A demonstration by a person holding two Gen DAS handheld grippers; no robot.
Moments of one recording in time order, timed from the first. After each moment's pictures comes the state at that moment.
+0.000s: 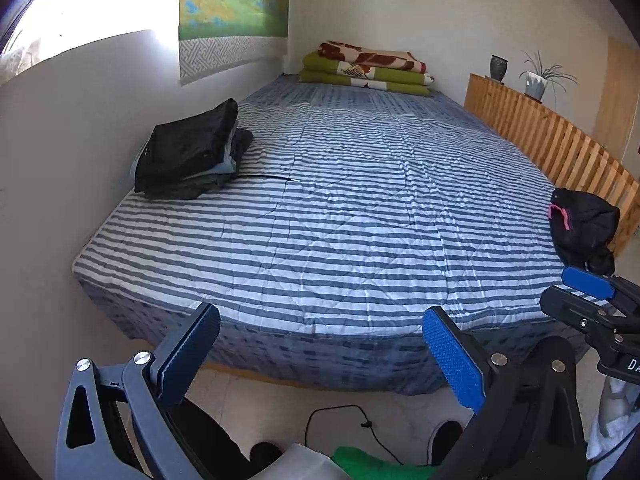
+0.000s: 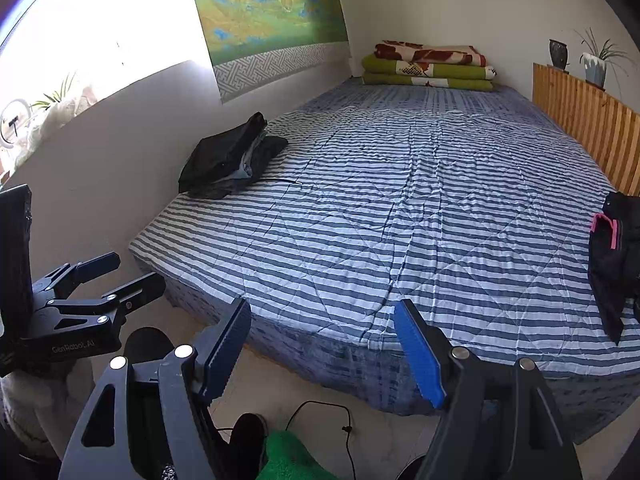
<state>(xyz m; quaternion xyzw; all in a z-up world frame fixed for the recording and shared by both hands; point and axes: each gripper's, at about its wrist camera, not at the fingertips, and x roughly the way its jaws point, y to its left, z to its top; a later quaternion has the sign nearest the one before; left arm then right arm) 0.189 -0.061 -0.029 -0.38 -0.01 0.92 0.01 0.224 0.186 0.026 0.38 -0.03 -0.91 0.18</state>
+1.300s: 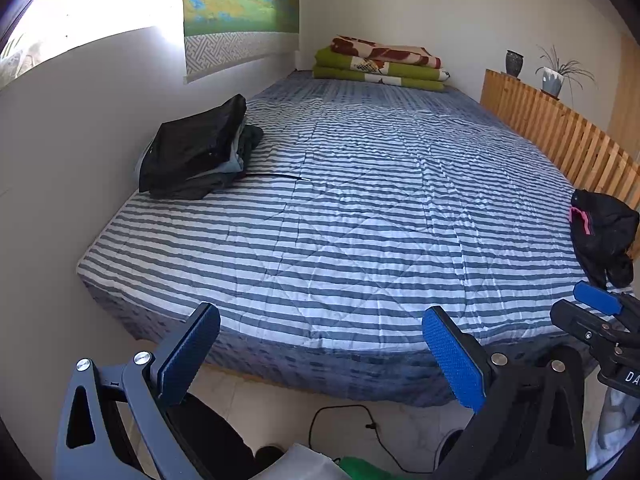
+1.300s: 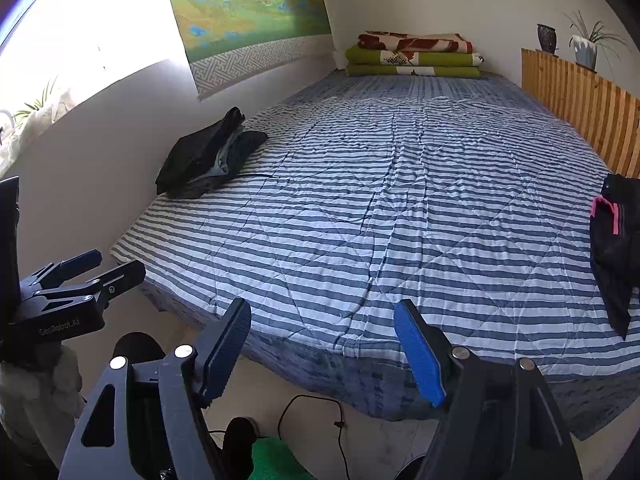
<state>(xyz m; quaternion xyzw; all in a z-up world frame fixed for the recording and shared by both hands) 0.166 -0.056 -0.030 -0.39 0.01 0.92 -0.01 0.201 0.212 0.005 0.39 -0.04 -0.90 0.17</state>
